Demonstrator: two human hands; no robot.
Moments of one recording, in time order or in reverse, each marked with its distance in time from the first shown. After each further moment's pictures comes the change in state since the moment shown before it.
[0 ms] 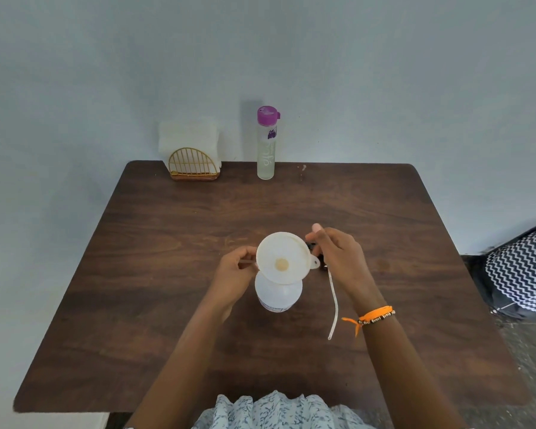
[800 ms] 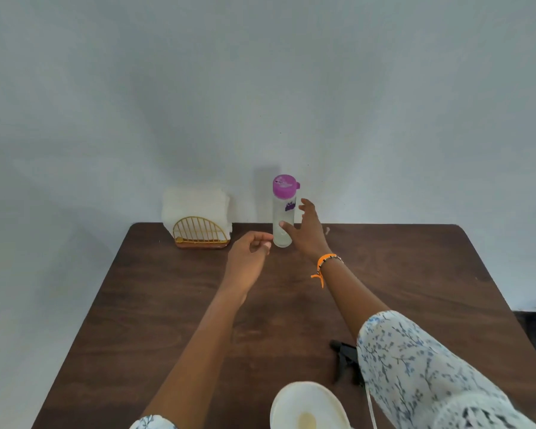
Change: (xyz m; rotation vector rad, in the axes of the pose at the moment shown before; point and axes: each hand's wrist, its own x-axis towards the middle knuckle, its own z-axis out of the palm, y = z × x) left_hand 0.194 0.094 -0.012 0.090 0.153 0.059; right_hand 0.278 -0.031 0.093 -0.011 -0.100 -0.126
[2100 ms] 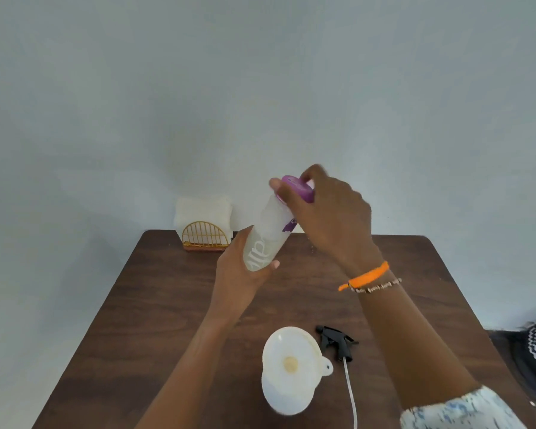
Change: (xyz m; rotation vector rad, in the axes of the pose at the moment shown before) left_hand -0.129 0.028 -0.028 0.117 0.136 0.512; right_hand -0.188 -0.166 -0.095 -0.514 0.373 -0.347
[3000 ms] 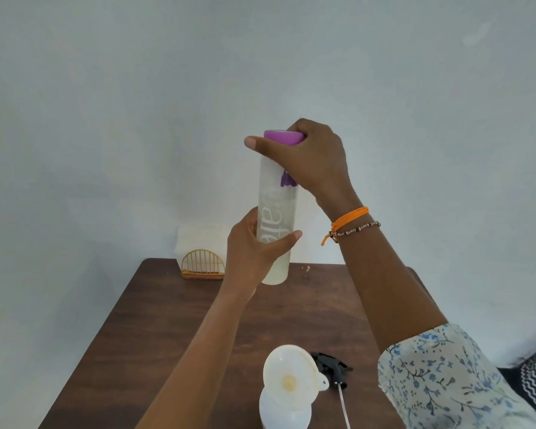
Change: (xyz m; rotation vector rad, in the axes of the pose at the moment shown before) left_hand 0.025 0.074 -0.016 -0.189 0.086 0.085; right_hand 0.053 -0.071 -0.052 0.412 0.105 -0.110
